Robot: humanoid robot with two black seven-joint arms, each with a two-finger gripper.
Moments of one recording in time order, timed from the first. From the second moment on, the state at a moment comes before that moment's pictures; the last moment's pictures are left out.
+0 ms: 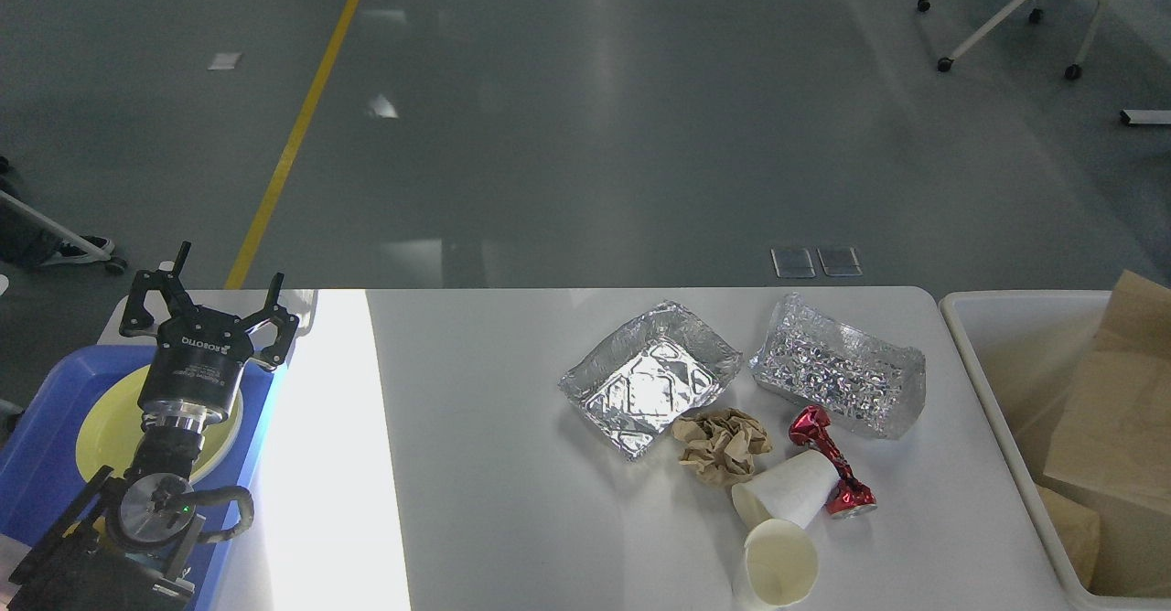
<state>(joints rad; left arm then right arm) -0.31 0.18 -1.44 -0.73 0.25 -0.61 -0.28 1.71 -0.80 -1.57 1.02 0.04 0.39 0.06</state>
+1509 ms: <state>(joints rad) -0.31 0.18 -1.44 -0.73 0.25 -0.61 -0.28 0.54 -0.38 -0.80 0.18 0.08 -0.16 -0.07</state>
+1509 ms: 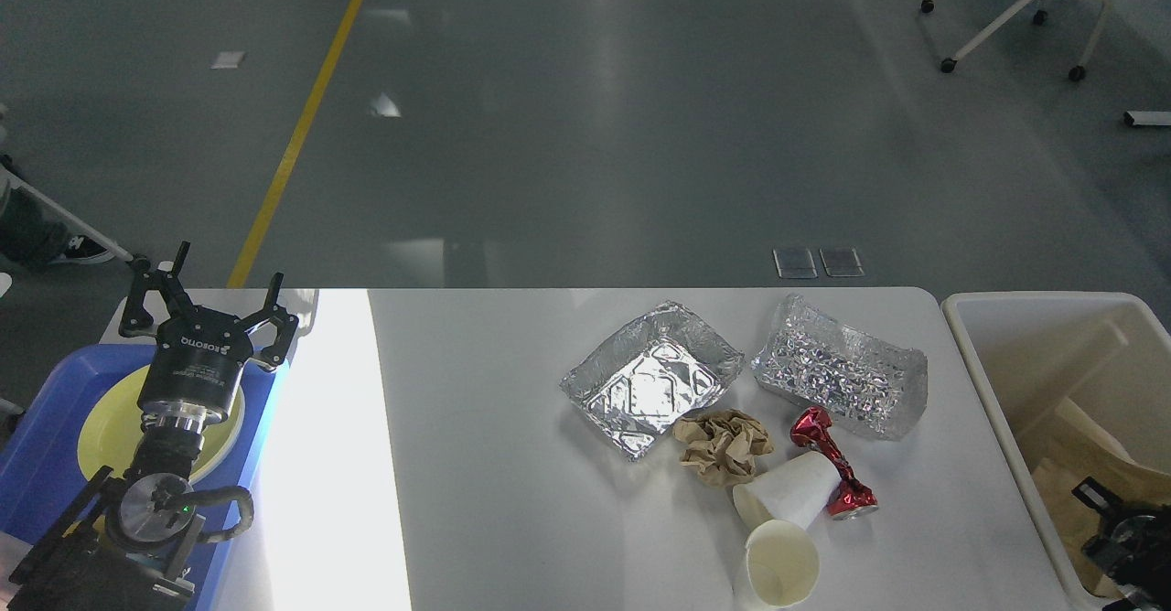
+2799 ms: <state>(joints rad) -0.31 0.18 -1.44 -0.73 0.25 -0.61 -0.28 1.21 -0.70 -0.95 0.73 -0.36 0.24 -0.12</state>
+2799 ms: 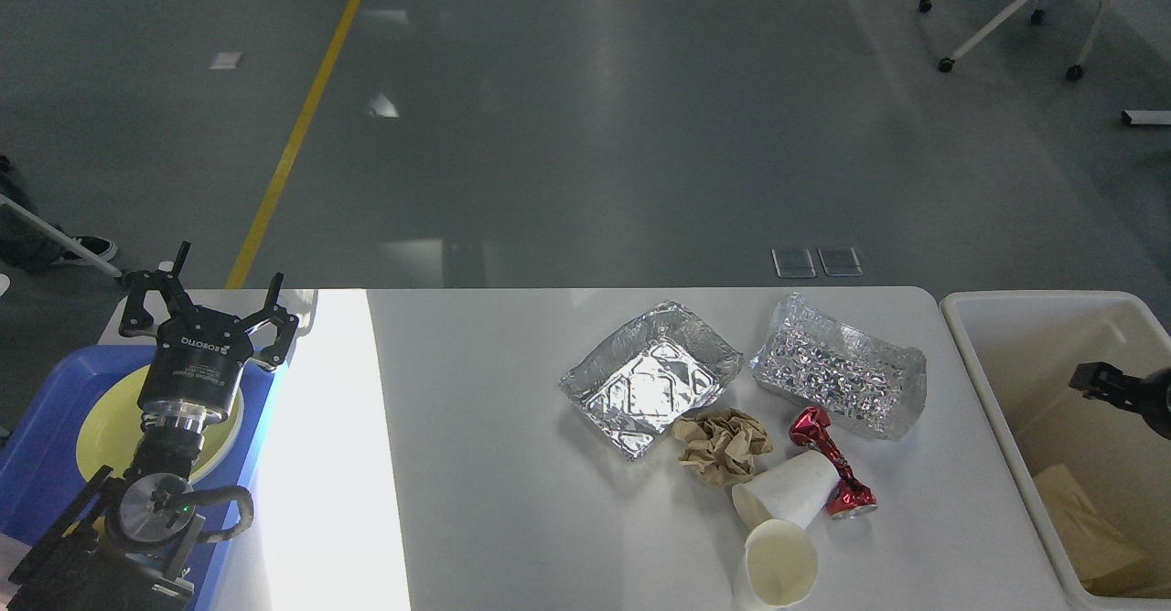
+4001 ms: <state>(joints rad) -0.31 0.18 -1.44 -0.73 0.25 -0.61 -0.28 2.52 -0.30 -1.34 1.72 -0.01 0.66 -0.13</state>
